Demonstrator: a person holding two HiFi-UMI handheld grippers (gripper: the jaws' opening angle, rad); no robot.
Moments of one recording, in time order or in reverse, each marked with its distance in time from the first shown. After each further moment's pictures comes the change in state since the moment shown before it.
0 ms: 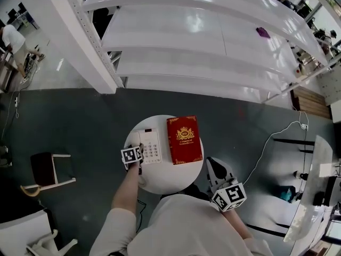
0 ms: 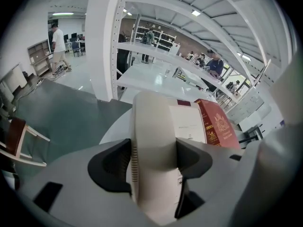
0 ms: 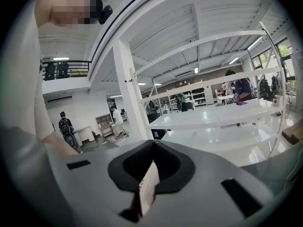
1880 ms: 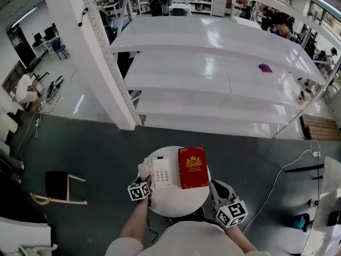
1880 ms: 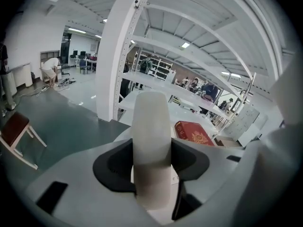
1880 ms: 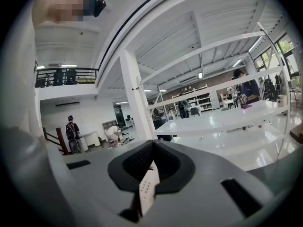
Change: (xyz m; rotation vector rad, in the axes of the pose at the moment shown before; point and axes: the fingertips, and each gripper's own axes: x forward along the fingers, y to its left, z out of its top) left arm -0.107 -0.019 -0.004 -0.037 -0.317 -0.042; right arm -0.036 0.011 0.009 -0.004 -0.088 0.070
